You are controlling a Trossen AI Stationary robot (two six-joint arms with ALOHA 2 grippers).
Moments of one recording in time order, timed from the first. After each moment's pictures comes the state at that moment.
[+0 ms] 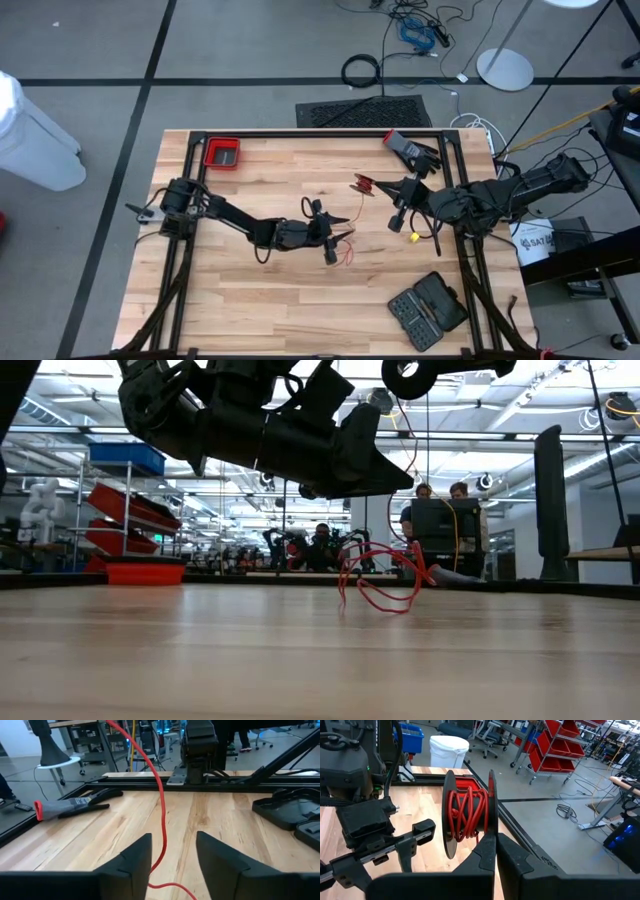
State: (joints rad) left arm -0.17 1.98 0.94 0.90 -0.42 0.03; right arm 0.30 0.97 0.87 -0.26 0.80 0.03
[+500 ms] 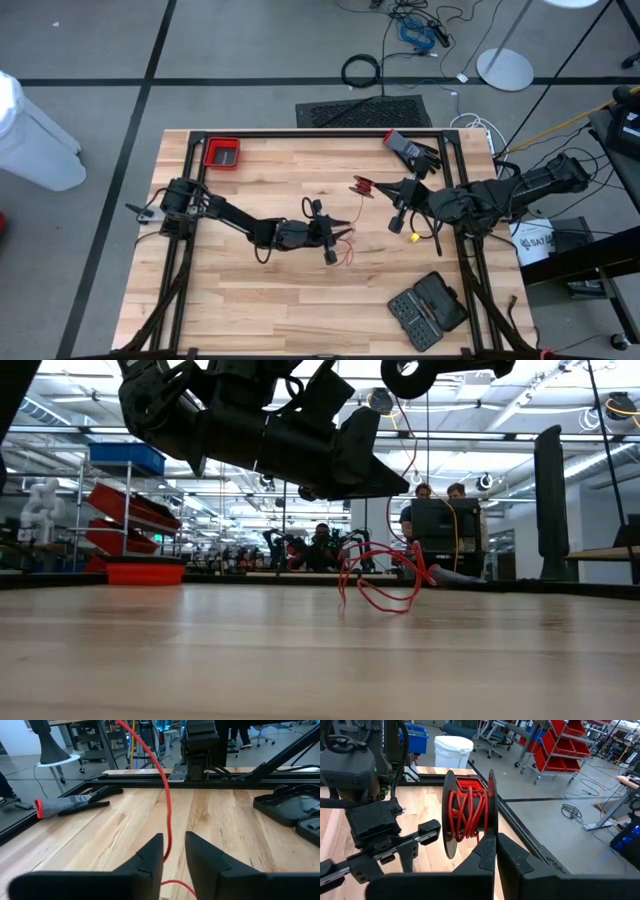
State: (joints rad) left arm -0.17 1.98 0.94 0.88 -0.42 0.03; right arm 0.30 0.97 0.87 -0.26 0.78 0.04
